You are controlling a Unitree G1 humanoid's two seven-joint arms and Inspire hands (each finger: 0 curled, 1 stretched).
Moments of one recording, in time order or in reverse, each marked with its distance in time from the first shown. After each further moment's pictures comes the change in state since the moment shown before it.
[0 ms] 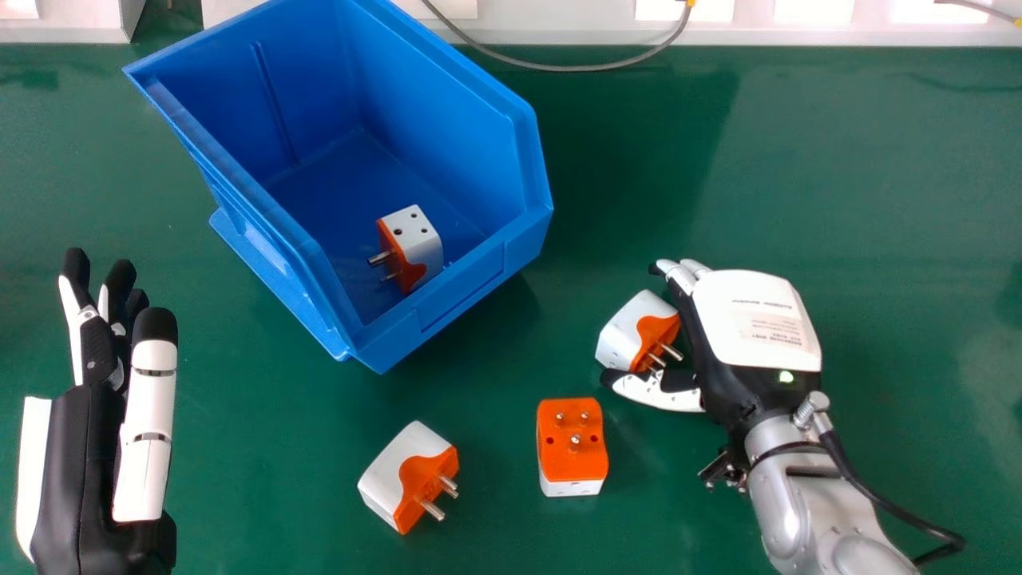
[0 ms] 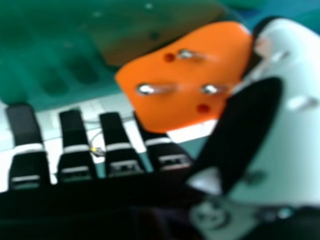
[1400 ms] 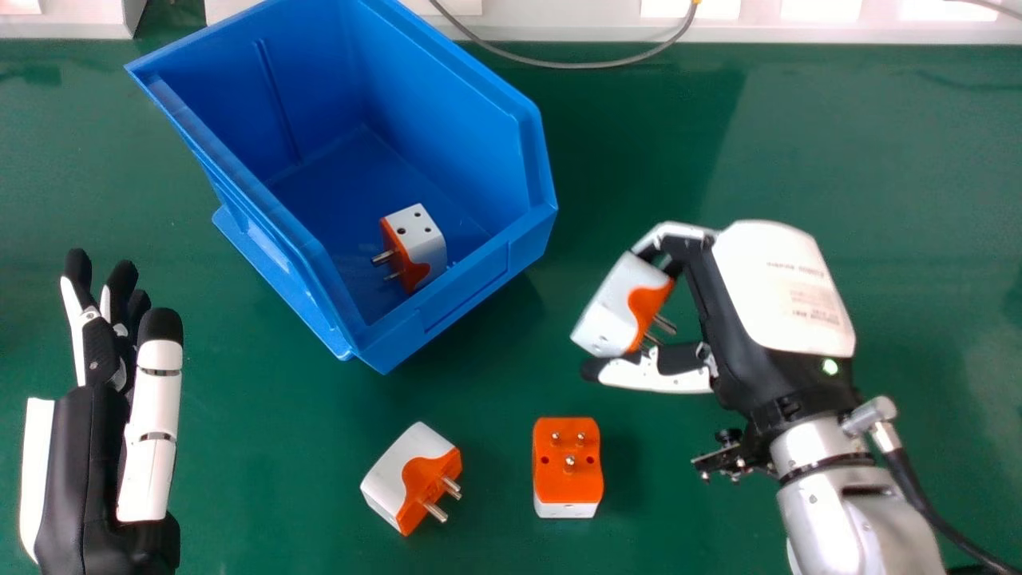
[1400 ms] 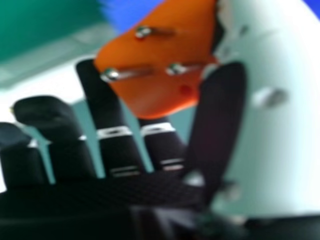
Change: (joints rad) left arm 0.003 -0.016 -0.004 -0.009 0.017 0.007 0.010; right arm 0.270 -0.083 -0.068 -0.715 0.075 -0.056 0.113
